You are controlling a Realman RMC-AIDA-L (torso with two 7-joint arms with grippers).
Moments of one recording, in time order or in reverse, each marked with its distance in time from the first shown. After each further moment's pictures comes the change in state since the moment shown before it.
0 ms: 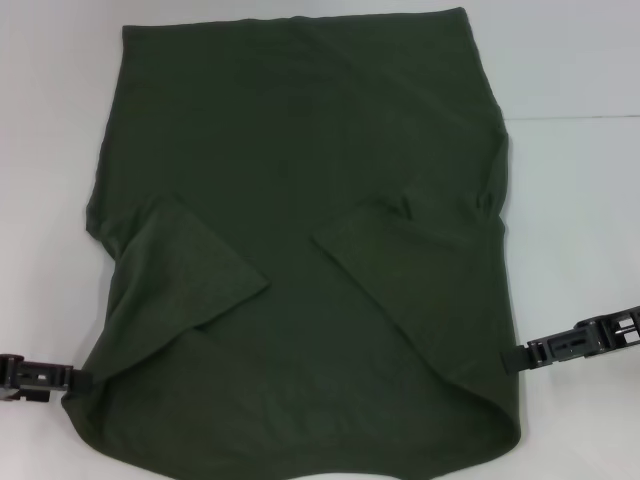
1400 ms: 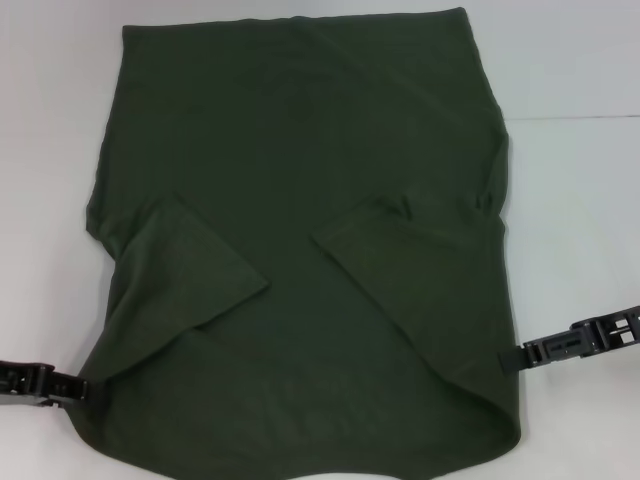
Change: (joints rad) left arm -0.030 -0.010 0.089 -0.064 0.002 -0.069 -0.015; right arm 0.002 0.008 0.002 0.000 -0.018 0.029 -0.011
